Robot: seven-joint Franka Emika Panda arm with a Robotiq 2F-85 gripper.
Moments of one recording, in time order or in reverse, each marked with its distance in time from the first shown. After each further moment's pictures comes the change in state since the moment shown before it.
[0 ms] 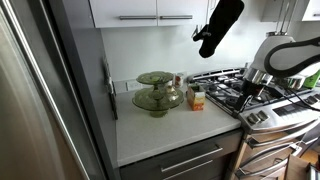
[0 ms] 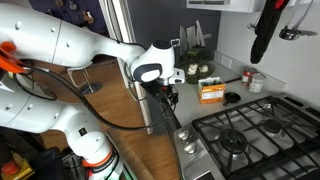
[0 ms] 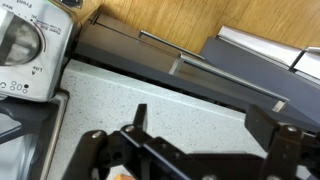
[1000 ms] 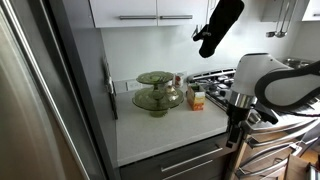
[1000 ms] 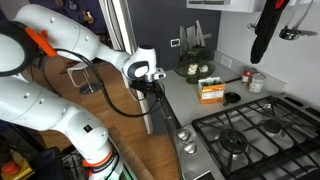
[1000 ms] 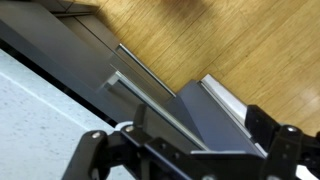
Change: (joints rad) arm 0.170 0.110 0.219 -0.035 0.007 0.059 -0.042
